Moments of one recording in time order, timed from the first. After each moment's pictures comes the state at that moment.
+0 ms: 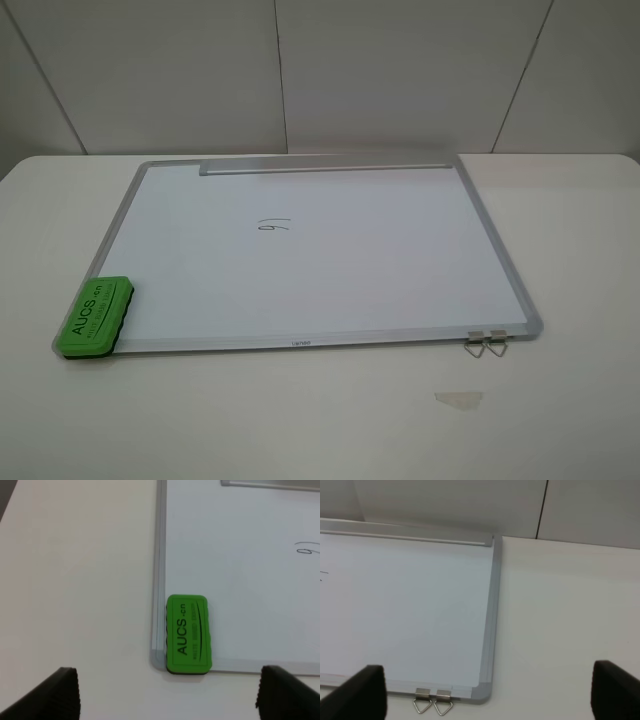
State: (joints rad) left arm -0.04 0.41 -0.76 0.04 1.10 -0.17; right arm 0.04 0.00 -0.53 0.00 1.05 -0.05
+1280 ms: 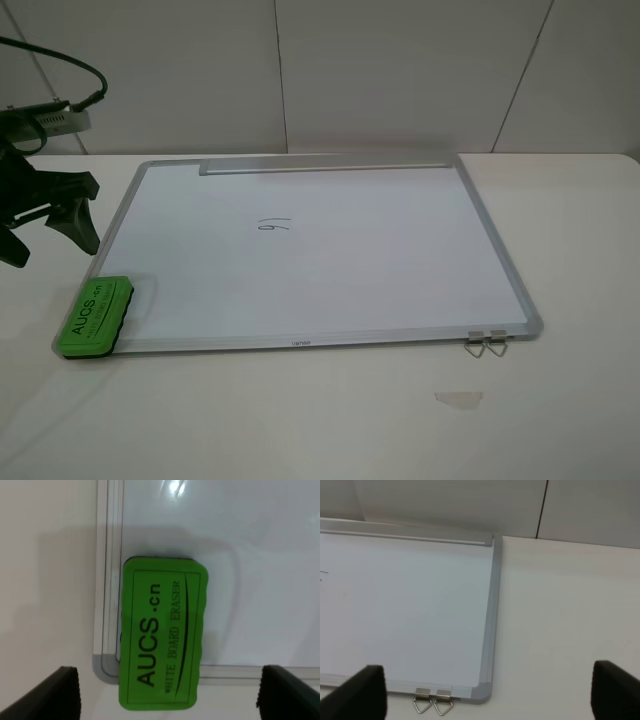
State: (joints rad) left arm -0.04 1.59 -0.95 -0.11 0.84 -0.14; right arm 0.04 0.00 -0.53 0.00 1.05 -0.05
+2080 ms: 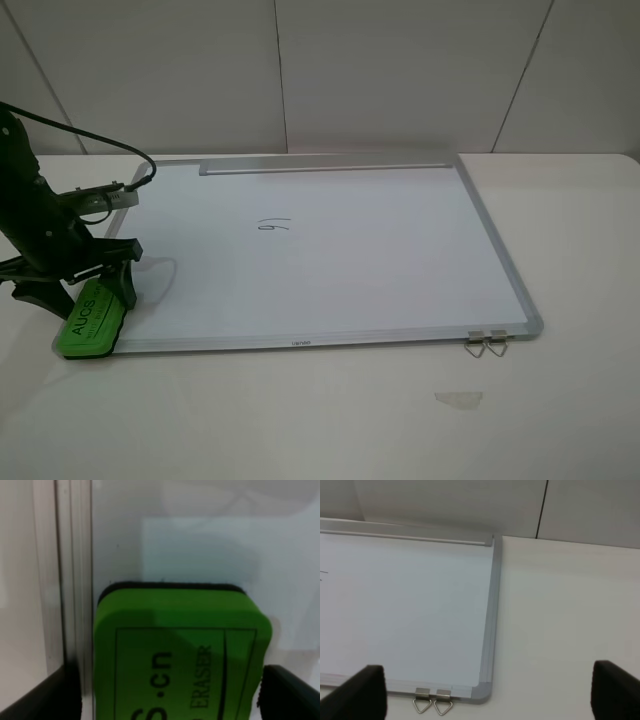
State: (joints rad) left arm -0.04 1.90 -0.91 -0.17 0.68 -0.06; right arm 0.04 0.00 -0.53 0.00 1.05 -0.05
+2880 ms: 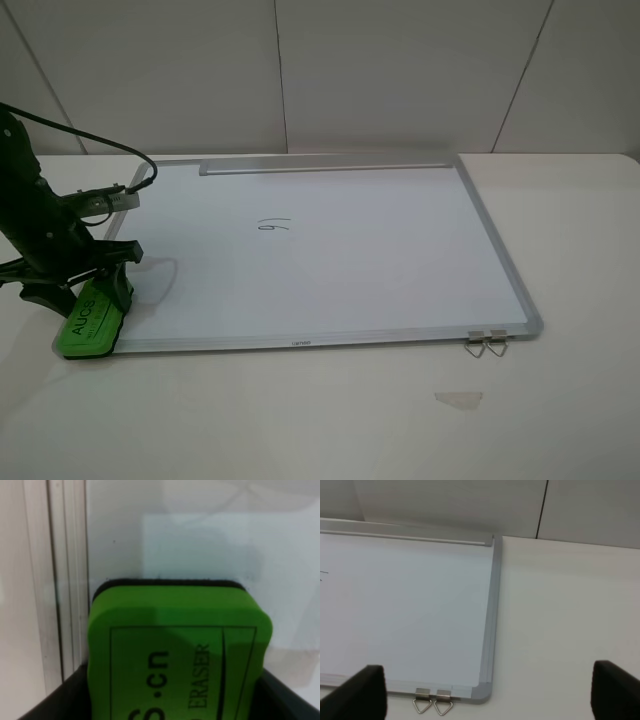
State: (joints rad) left arm -0.04 1.91 -0.91 -0.18 0.69 -0.05; right arm 0.04 0.00 -0.53 0.00 1.05 -0.05
